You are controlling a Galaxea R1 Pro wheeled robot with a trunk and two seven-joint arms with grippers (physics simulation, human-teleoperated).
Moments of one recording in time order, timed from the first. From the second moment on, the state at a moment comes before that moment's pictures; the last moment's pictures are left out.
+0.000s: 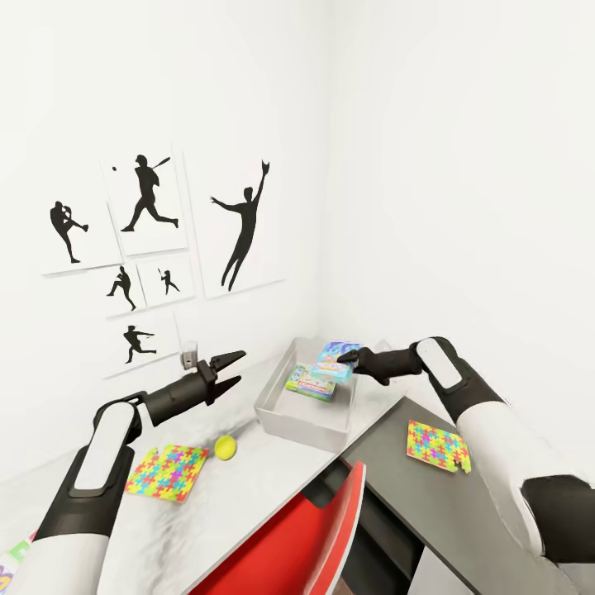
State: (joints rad) left arm -0.55 0.05 0.14 -1.35 1.18 1.02 -0.21; right arm -1.04 -0.12 0.16 -0.67 -0.97 1.05 0.02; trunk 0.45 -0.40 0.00
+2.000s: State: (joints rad) left arm -0.51 0.14 0.17 -1.55 1.47 1.03 -0.19; right arm -1.14 0.02 0.20 -0.54 -0.92 1.02 0.12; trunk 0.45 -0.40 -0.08
